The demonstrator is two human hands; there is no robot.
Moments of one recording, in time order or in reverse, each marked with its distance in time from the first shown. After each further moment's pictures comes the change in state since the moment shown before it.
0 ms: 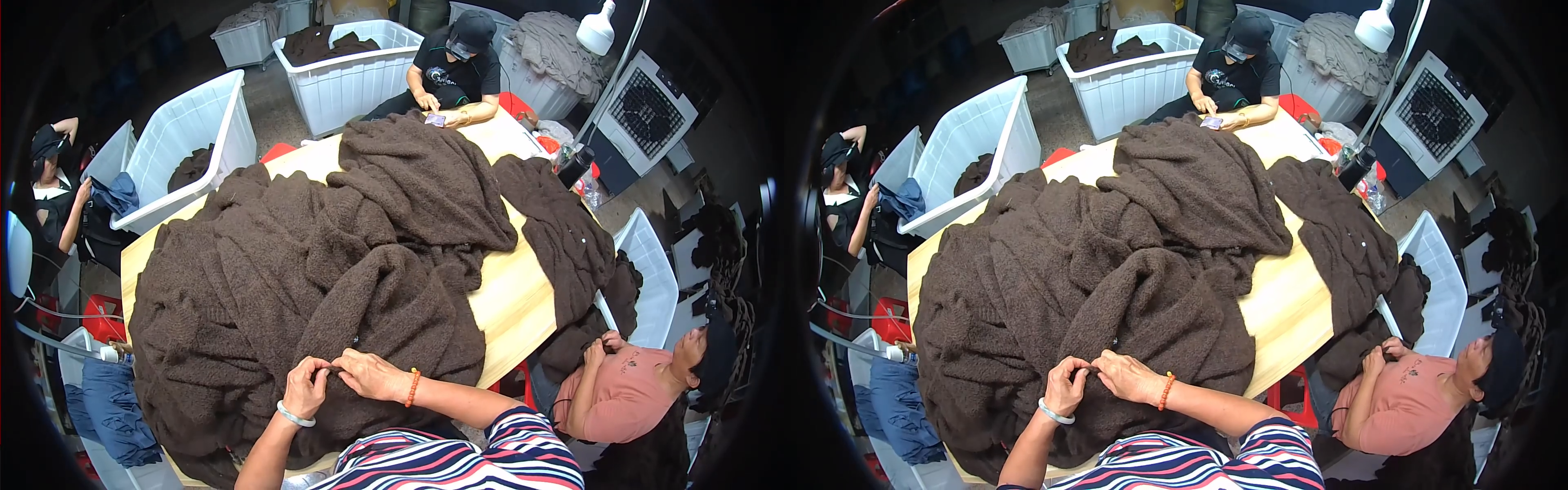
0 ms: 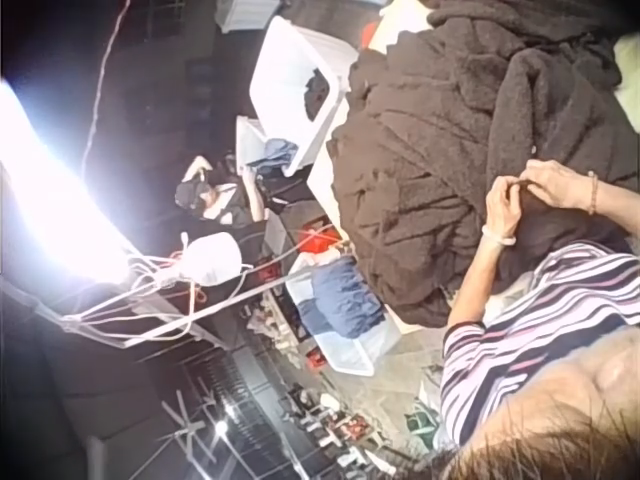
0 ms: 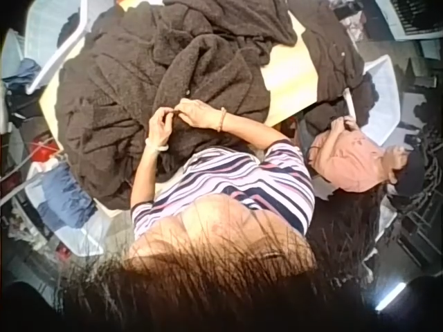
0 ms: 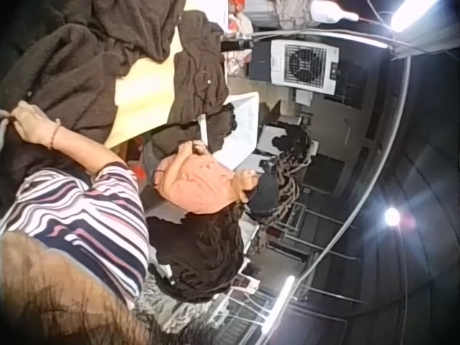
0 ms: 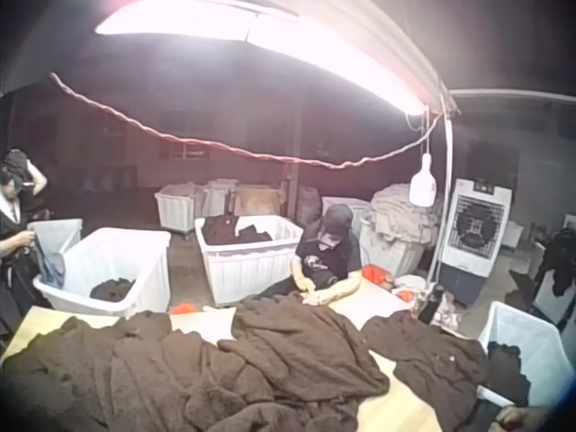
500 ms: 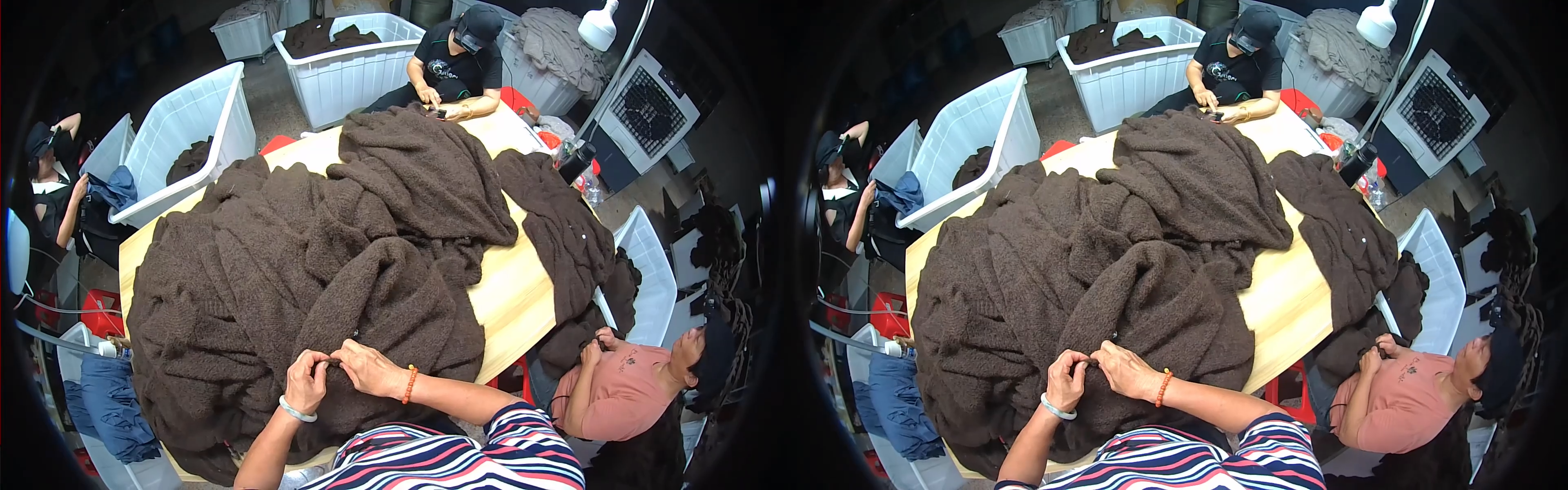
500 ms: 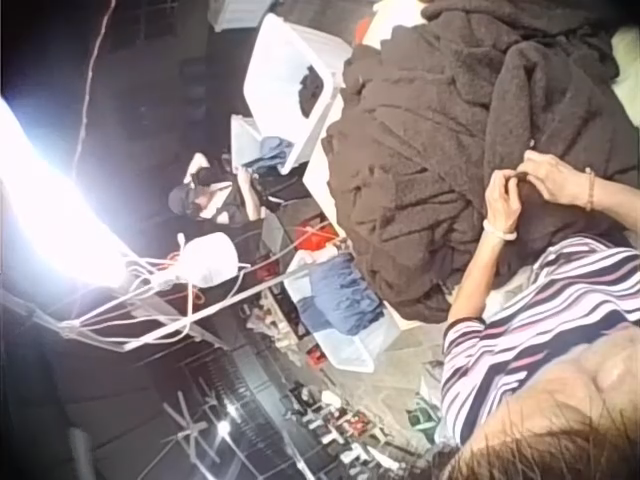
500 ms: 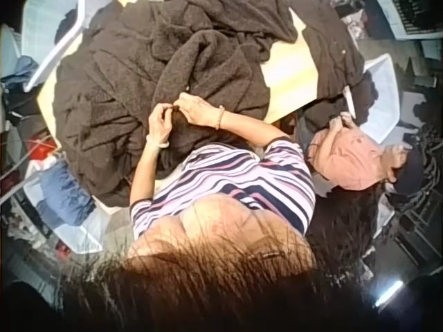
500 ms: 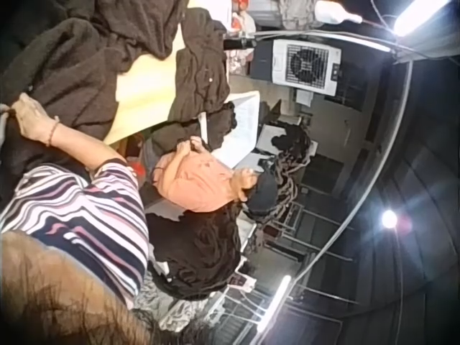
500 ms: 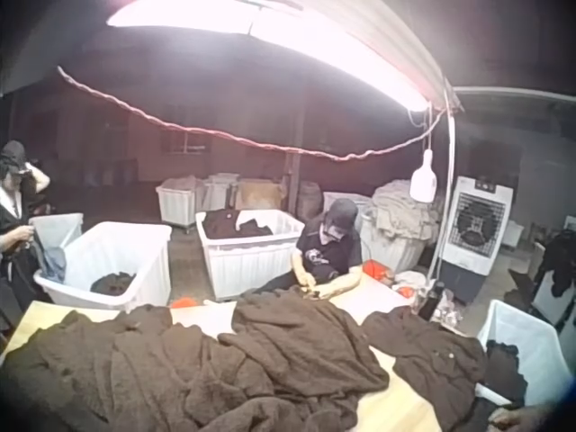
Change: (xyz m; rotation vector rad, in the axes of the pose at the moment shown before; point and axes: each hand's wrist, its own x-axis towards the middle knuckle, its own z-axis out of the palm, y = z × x) left_hand 0.000 -0.004 0.005 0.019 0.063 0.051; right_hand 0.001 -0.001 0.006 -0.029 0.080 0.008
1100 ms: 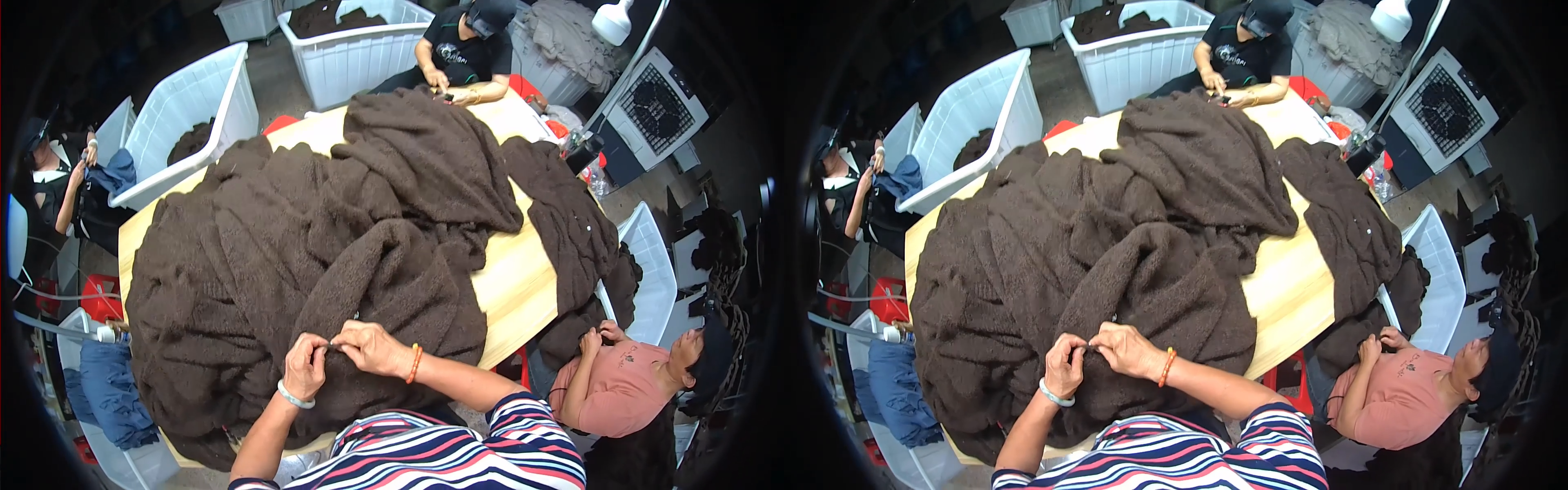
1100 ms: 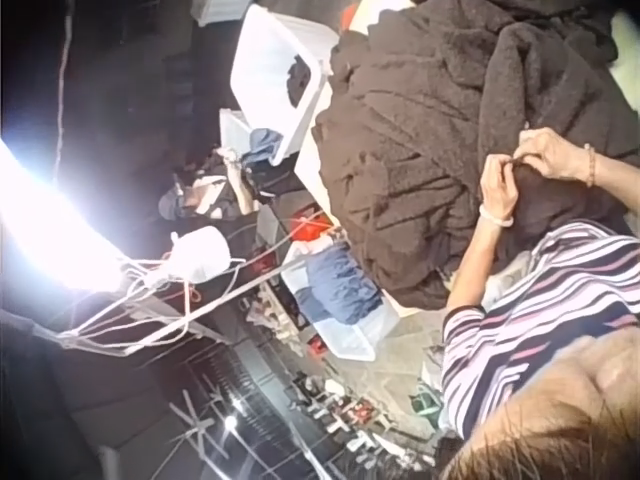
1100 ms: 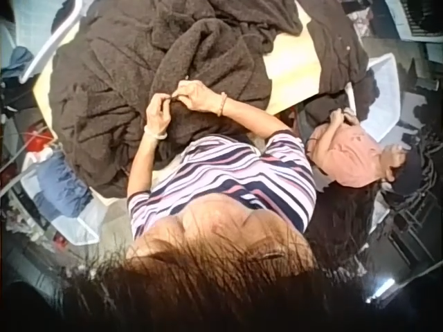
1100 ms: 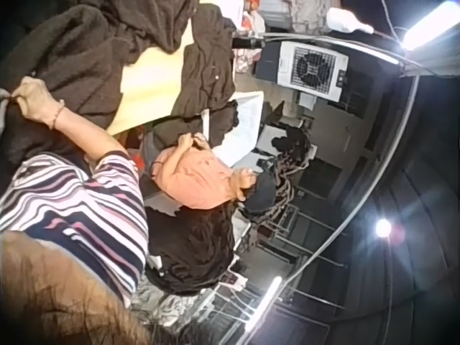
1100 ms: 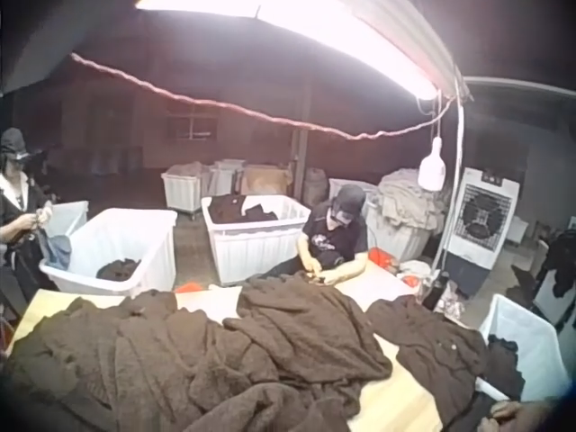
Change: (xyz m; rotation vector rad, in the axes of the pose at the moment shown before) left_hand -0.006 -0.007 0.002 -0.009 0.057 0.143; right_hand 0.006 0.008 -0.006 0.179 0.038 -0.055
